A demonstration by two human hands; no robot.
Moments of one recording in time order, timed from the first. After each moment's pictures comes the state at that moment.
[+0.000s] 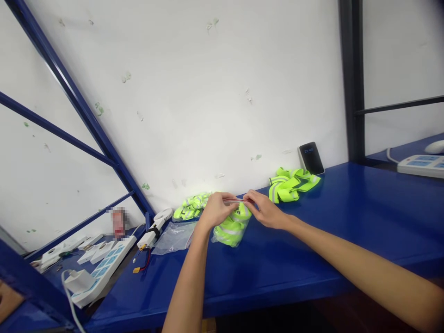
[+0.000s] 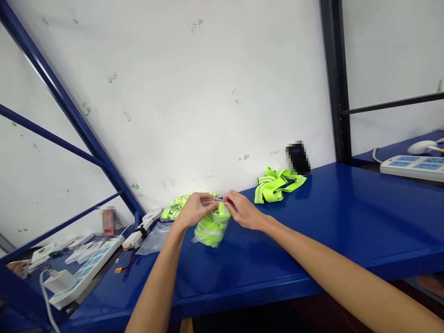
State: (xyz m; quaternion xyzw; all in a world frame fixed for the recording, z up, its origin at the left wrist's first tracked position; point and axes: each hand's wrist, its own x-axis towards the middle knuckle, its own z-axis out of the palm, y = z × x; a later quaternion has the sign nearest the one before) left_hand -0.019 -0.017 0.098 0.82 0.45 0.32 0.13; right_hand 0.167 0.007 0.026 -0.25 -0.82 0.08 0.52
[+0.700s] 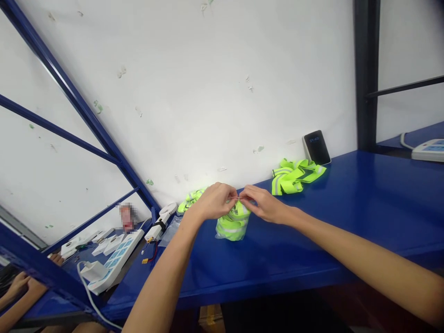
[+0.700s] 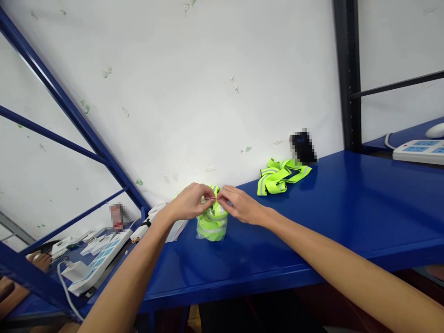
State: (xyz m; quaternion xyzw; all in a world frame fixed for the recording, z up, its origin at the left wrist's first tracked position) left_hand -0.014 -0.044 0.144 0.90 0.42 0.12 -0.04; right_hand 0.165 -0.013 0.046 -0.18 -0.84 0.07 0.50
